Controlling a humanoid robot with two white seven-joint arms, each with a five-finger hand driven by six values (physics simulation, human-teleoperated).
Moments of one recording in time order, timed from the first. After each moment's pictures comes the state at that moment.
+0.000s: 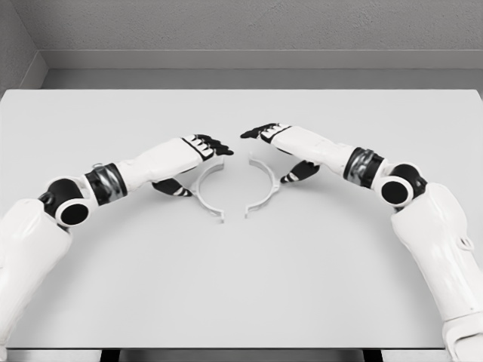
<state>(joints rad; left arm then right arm) -0.46 0.40 -0.44 -1.30 -0.65 -0.61 -0.36 -0.55 -0.26 0.35 -1.14 0.56 -0.61 0.50</state>
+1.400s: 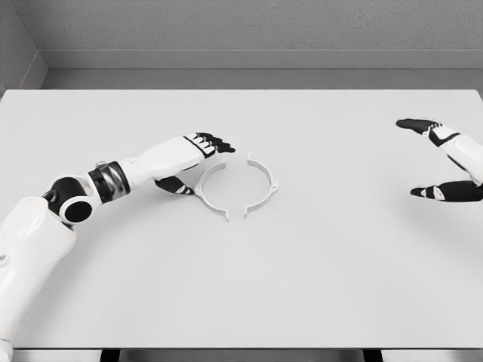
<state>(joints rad) -0.48 0.37 -0.43 -1.27 -0.65 -0.61 -0.36 -0.02 -0.69 -0.12 -1.58 0.03 -0.61 0.50</state>
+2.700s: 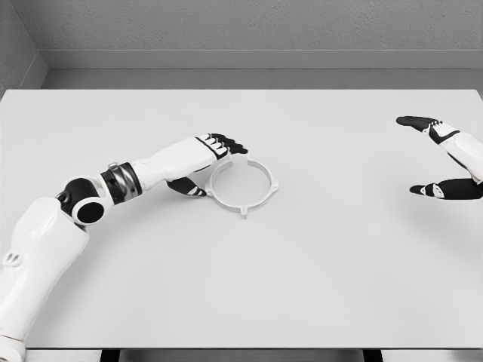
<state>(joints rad) -0.48 0.33 -0.44 -1.28 -0.65 -0.61 -0.36 -0.03 -0.68 -0.12 -1.58 0.03 -0.61 0.50</state>
